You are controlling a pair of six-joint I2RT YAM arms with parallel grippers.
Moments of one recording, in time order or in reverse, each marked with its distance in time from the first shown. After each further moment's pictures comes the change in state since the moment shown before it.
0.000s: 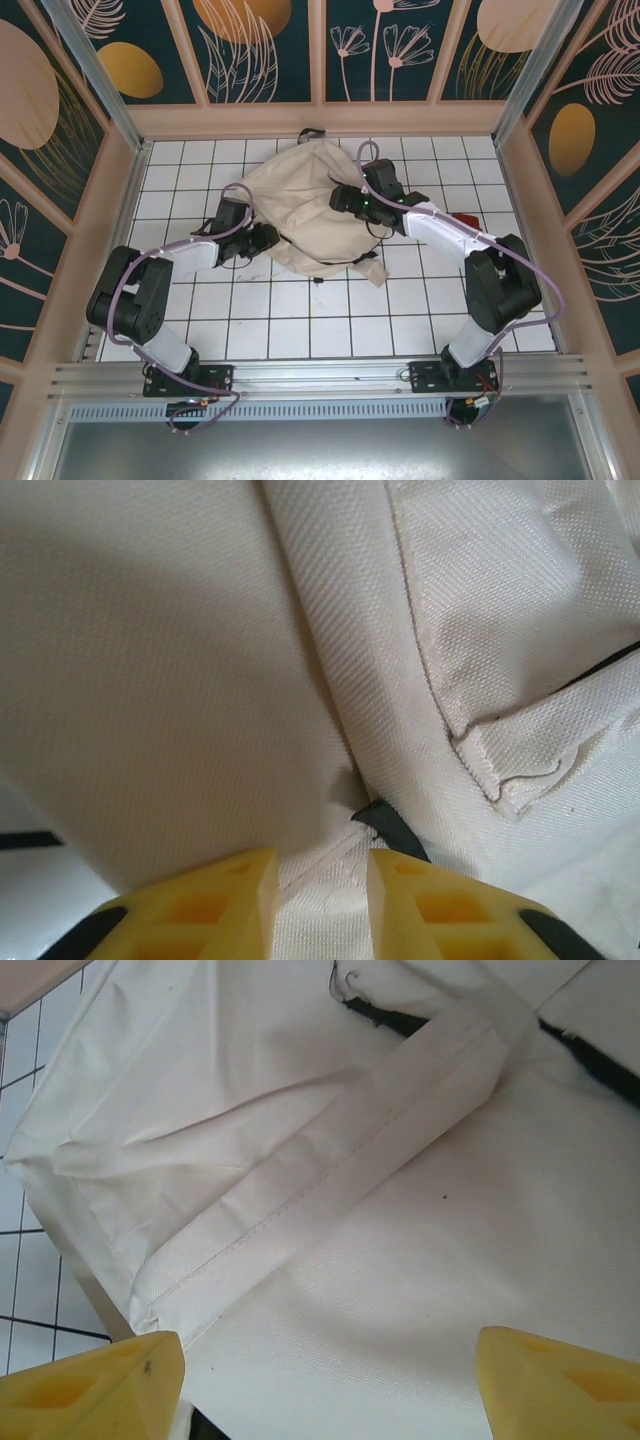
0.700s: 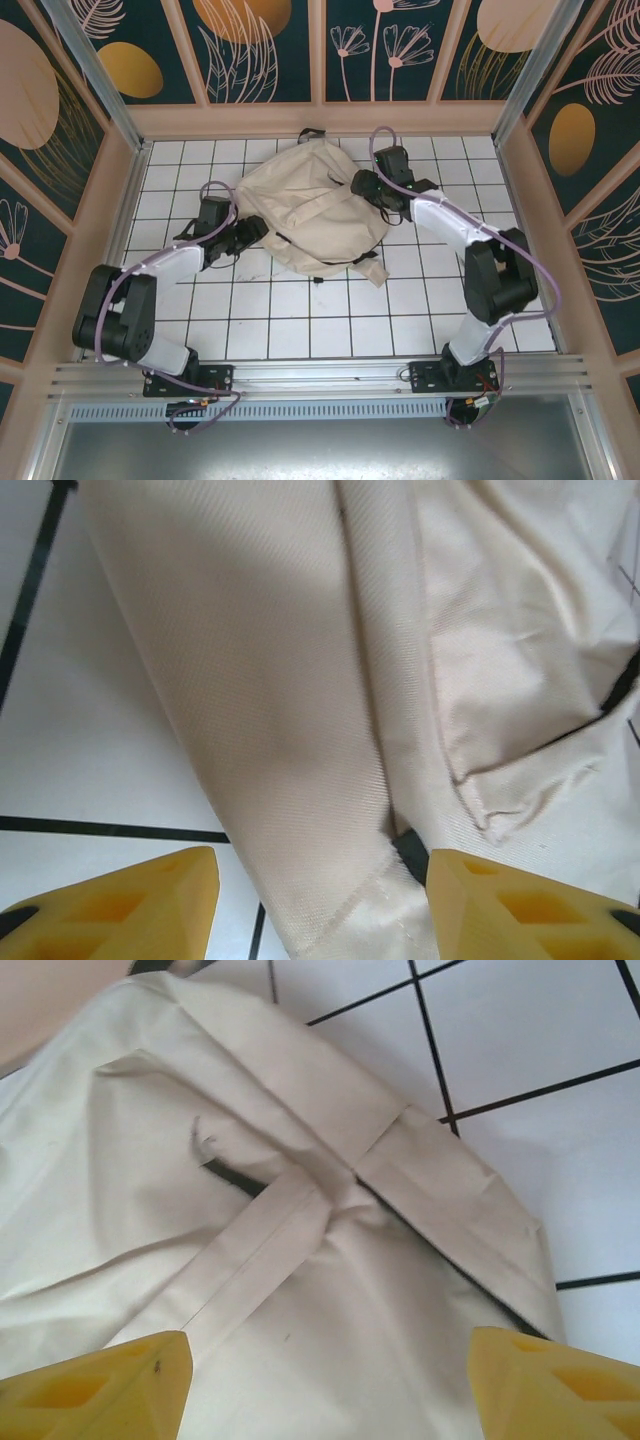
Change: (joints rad) left arm 0.074 -0.157 -0.040 -0.054 -0.075 -0.023; right arm -0.092 0.016 0.079 -0.058 0.188 -0.055
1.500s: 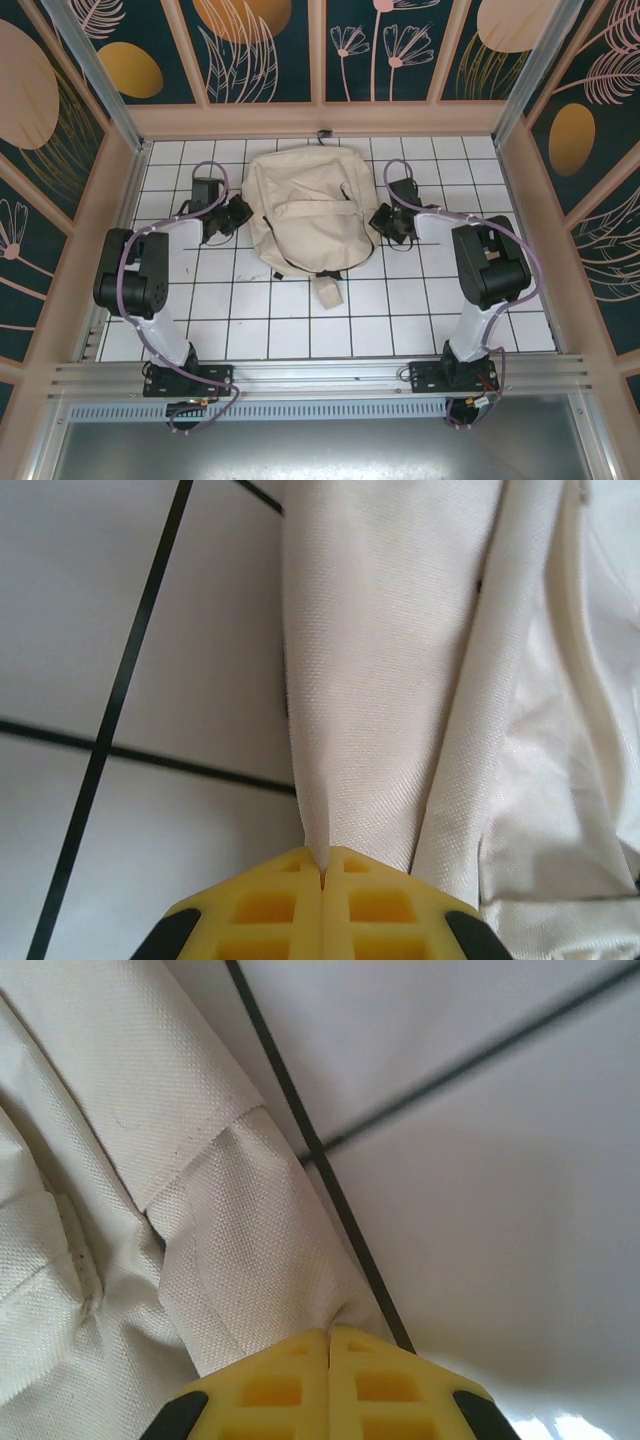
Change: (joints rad) left arm 0.138 0.272 0.169 0.116 0.100 0.035; right arm -0.111 0.150 -0.210 0.155 -0.190 0.217
